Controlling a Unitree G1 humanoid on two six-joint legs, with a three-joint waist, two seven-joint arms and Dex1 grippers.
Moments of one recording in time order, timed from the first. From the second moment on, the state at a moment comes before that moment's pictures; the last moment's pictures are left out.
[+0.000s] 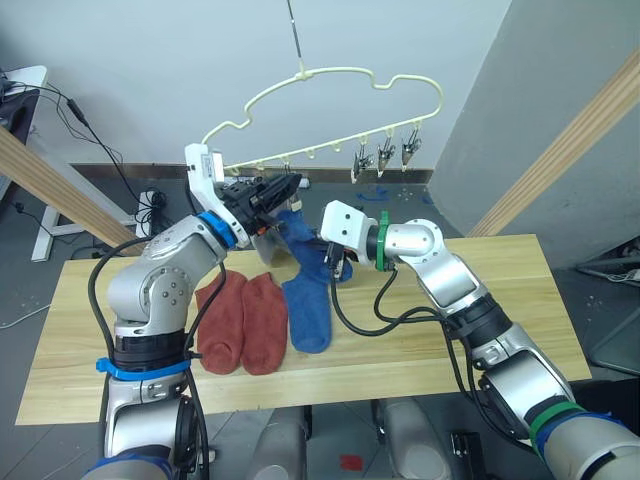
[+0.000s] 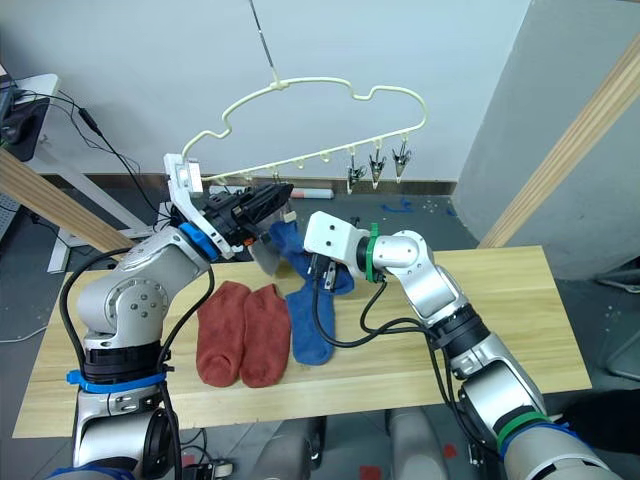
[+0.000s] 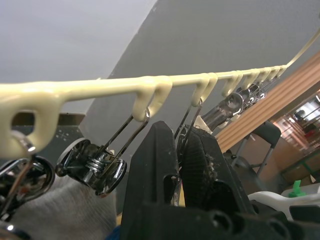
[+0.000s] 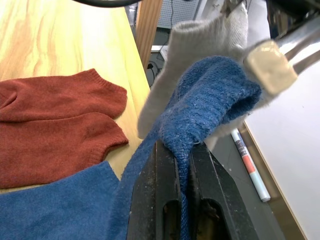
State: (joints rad) left arm -0.58 0.41 0.21 -0.15 -0.71 0.74 -0.50; right arm -0.83 -0.22 0.40 0.23 -0.10 0.16 0.85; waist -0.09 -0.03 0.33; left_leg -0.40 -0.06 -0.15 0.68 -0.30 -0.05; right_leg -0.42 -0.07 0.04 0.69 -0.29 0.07
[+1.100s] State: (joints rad) left arm -0.51 0.42 0.21 -0.20 -0.73 0.79 -0.49; right arm -0.89 -0.19 0.37 0.22 -0.10 0.14 0.82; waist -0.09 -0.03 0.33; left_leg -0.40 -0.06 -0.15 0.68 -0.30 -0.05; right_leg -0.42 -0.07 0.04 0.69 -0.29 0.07
